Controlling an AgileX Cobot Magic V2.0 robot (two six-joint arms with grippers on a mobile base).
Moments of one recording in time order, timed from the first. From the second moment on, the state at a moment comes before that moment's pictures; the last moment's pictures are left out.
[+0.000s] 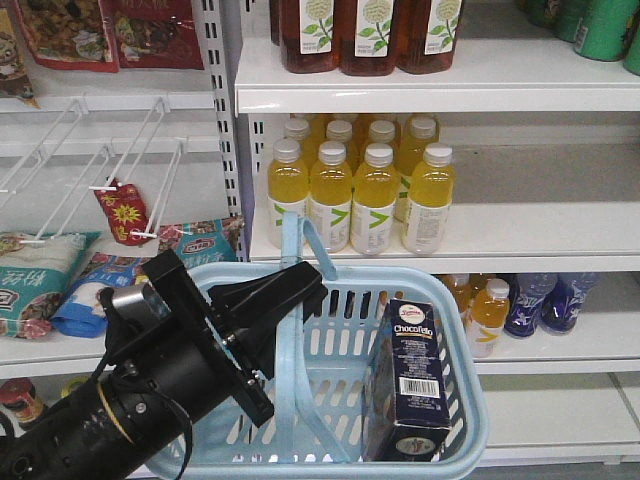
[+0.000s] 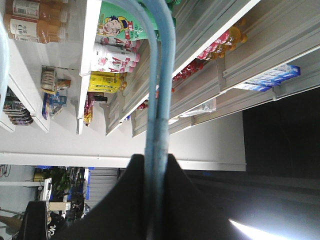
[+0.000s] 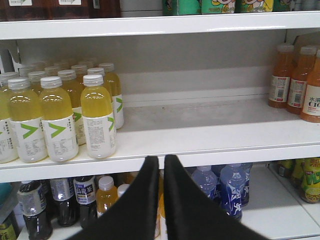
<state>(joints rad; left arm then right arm) -0.80 1.40 -0.43 0.10 -1.09 -1.88 -0.09 -0.01 0.03 -0.02 0.11 0.07</state>
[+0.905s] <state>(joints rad) -0.80 1.40 -0.43 0.10 -1.09 -1.87 -0.09 -0.01 0.03 -0.02 0.11 0.07</state>
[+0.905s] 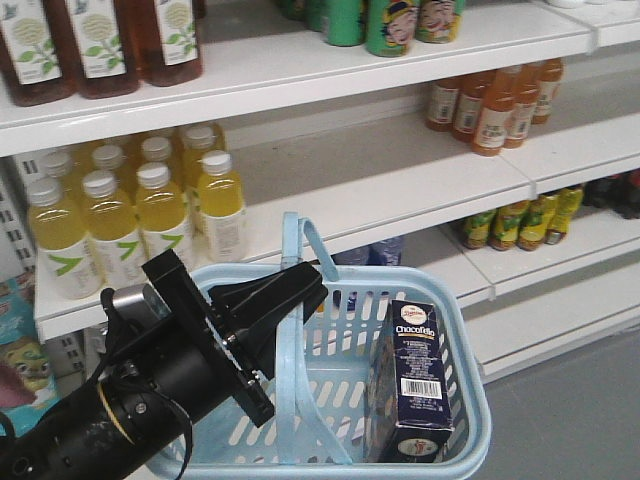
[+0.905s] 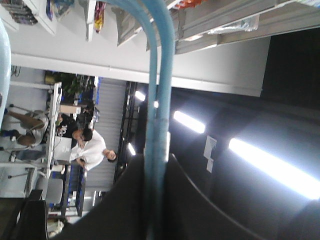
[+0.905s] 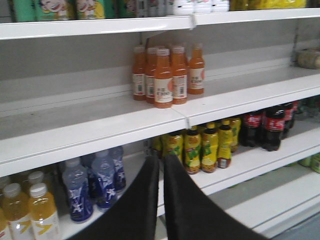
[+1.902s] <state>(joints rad) -0.80 1.40 -0.43 0.10 -1.09 -1.88 -0.09 -0.01 0.03 -0.02 0.11 0.07</state>
